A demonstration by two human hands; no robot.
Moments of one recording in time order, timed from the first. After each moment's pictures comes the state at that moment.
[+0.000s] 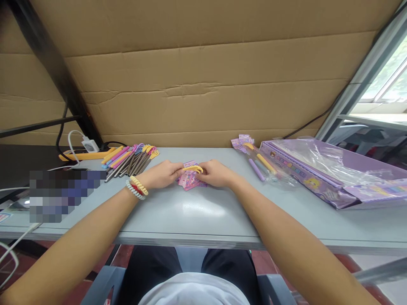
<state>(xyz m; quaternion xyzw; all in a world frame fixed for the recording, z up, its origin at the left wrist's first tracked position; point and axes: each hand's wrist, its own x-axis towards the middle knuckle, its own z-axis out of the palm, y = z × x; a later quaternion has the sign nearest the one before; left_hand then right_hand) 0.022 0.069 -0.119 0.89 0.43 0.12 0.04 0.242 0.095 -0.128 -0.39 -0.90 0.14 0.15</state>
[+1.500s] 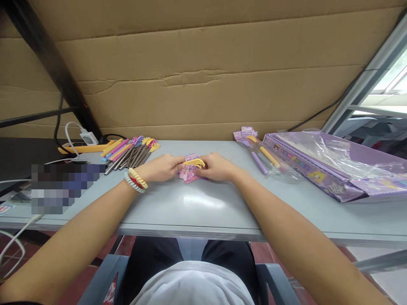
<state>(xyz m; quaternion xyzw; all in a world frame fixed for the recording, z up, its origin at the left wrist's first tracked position) 0.024 0.066 -0.115 0.89 0.44 0.08 0.03 0.240 0.092 -0.126 -0.38 -0.90 0.15 0.15</state>
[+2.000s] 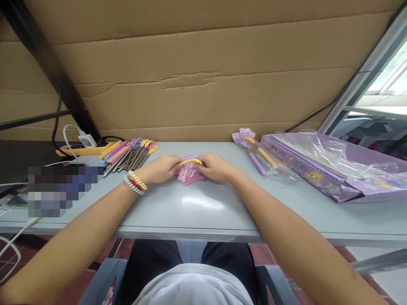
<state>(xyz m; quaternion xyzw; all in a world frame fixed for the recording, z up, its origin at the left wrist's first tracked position) 0.025 0.073 -0.121 0.90 0.42 0.13 0.00 0.240 0.096 -0.128 -0.40 -0.89 0.14 0.18</state>
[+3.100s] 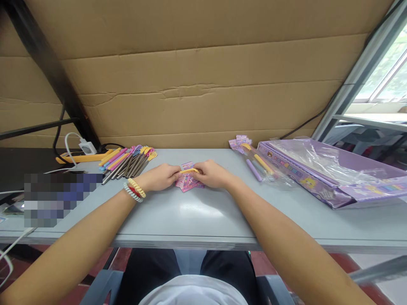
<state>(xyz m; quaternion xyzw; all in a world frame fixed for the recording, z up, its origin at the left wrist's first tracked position) 0.024 0.070 -0.121 0.89 0.45 0.08 0.02 0.237 0.091 -0.125 -0.39 -0.90 0.12 0.18</state>
